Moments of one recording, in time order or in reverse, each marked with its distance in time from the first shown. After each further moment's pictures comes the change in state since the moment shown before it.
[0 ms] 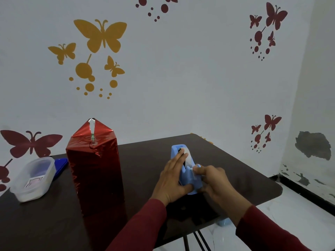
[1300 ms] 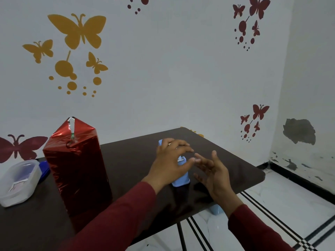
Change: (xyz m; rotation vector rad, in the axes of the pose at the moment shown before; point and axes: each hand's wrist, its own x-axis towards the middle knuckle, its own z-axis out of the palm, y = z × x) left_hand 0.033 0.056 -0.007 0.210 0.161 0.209; right_hand 0.005 0.021 -0.058 0.310 -0.172 -0.201
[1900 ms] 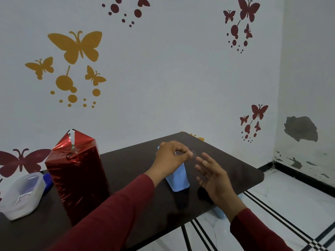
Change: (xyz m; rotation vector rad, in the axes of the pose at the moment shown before) left_hand 0.032 0.013 -0.015 -0.287 -0.105 -0.241; right_hand -0.001 -0.003 -0.011 0.072 -0.005 0.011
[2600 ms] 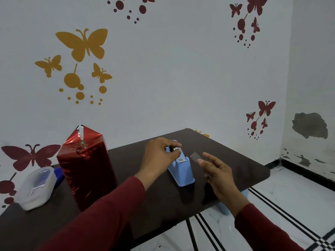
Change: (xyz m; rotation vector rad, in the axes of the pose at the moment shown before) left_hand -0.035 0.012 -0.041 0.058 0.172 -0.096; right_hand -0.001 0.007 0.001 -0.142 0.011 -0.089
